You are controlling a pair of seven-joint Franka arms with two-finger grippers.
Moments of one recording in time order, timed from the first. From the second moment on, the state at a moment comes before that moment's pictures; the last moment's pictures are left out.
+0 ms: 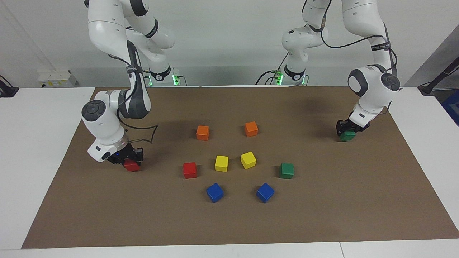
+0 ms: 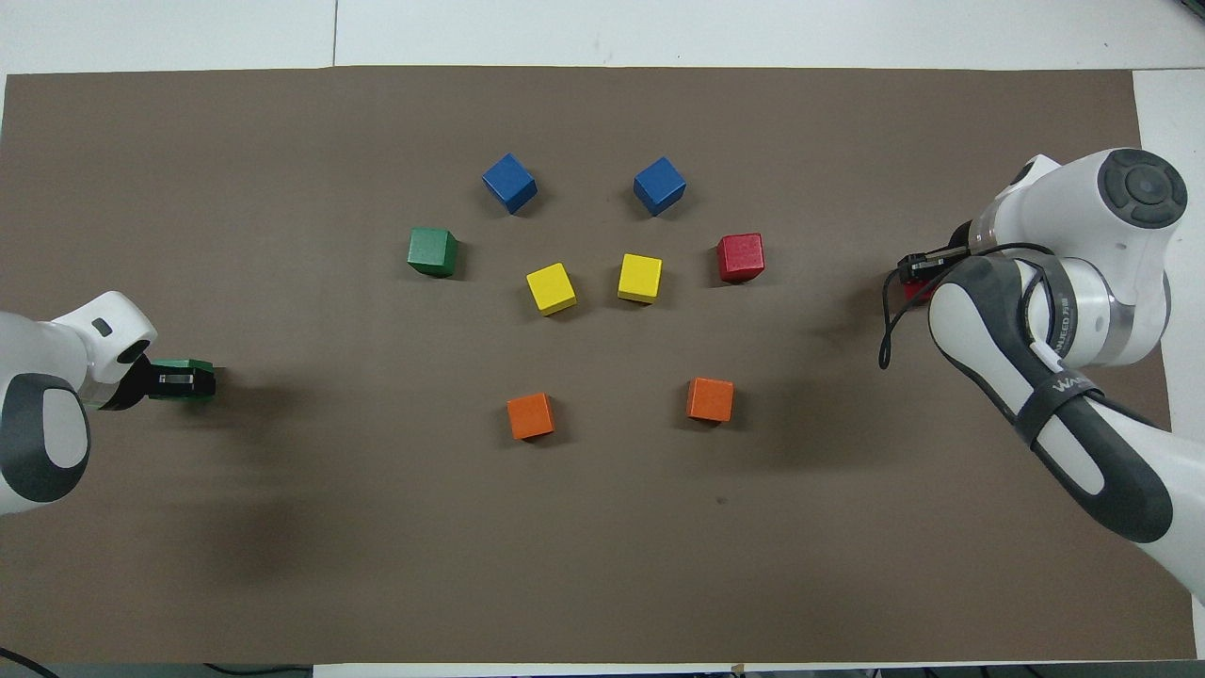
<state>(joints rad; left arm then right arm) 0.18 0.08 0.00 -2.31 -0.01 2.36 0.26 -0.14 0.35 0.11 -1.92 -0.06 2.30 -0.12</state>
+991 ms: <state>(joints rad) 0.18 0.10 0.00 -2.30 -0.01 2.37 0.30 -0.14 0.34 0.11 -1.88 -0.06 2.26 -0.12</state>
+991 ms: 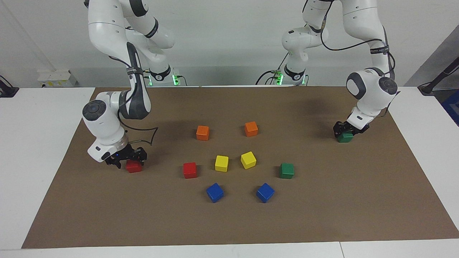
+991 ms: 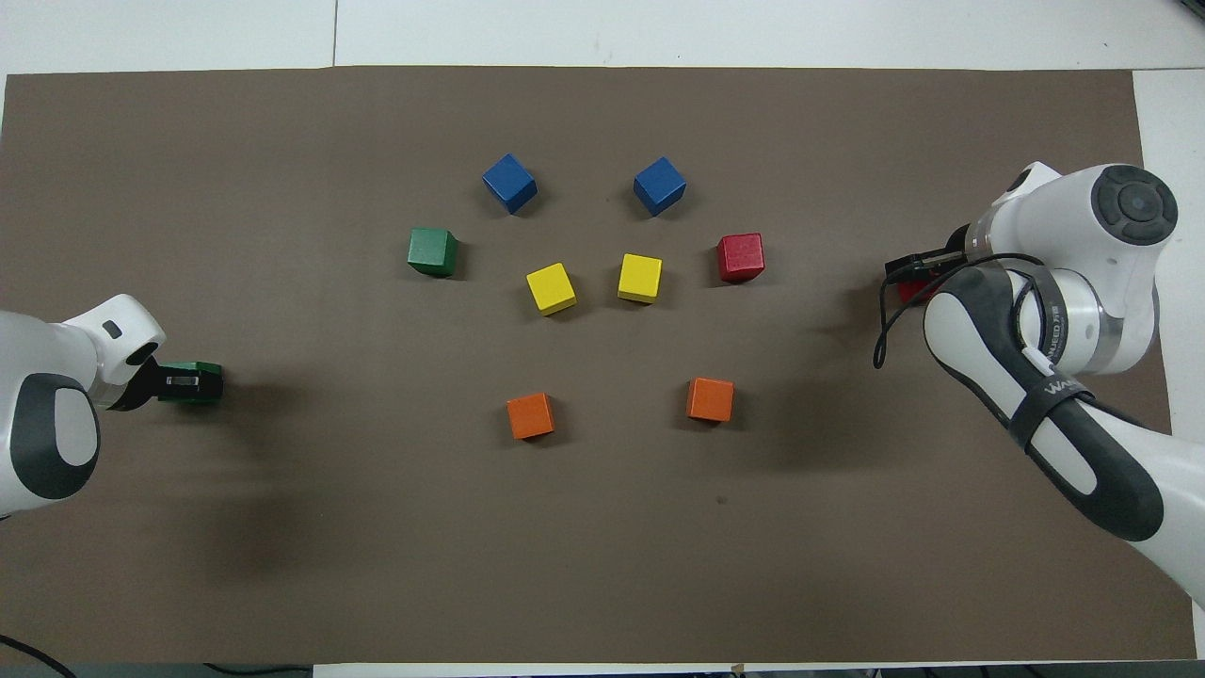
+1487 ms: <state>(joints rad) 0.09 0.11 -0.02 -1.90 -0.01 1.97 0.30 0.06 0.34 0.12 -1.54 -0.07 1.90 0.16</state>
